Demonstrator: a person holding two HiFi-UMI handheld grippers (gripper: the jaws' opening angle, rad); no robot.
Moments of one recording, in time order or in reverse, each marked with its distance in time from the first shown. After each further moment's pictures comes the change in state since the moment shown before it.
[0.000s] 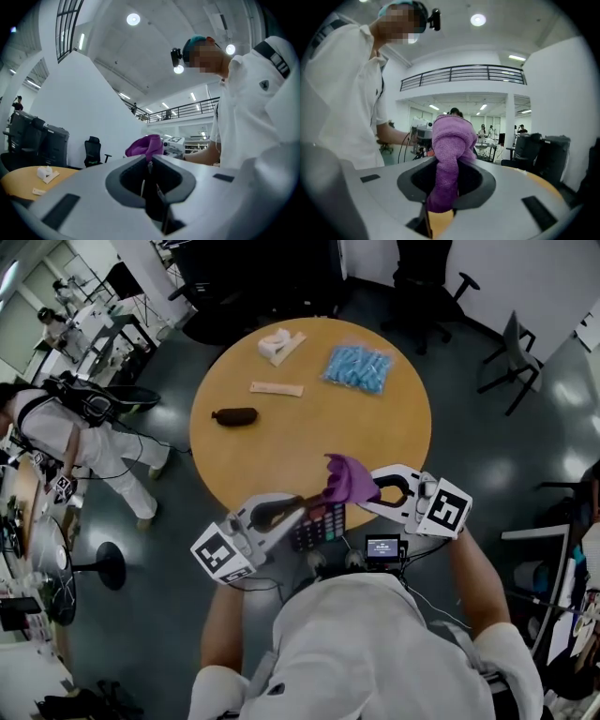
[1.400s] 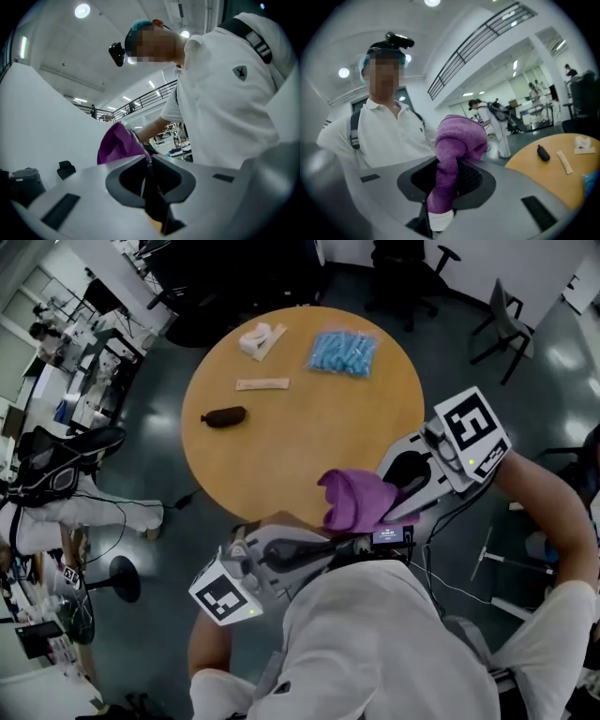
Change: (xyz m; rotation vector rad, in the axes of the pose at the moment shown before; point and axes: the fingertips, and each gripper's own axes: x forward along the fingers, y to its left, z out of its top) left arm 0.027 -0.107 0.051 0.415 0.095 -0.378; right arm -0.053 0.043 0.083 0.317 0.176 0.707
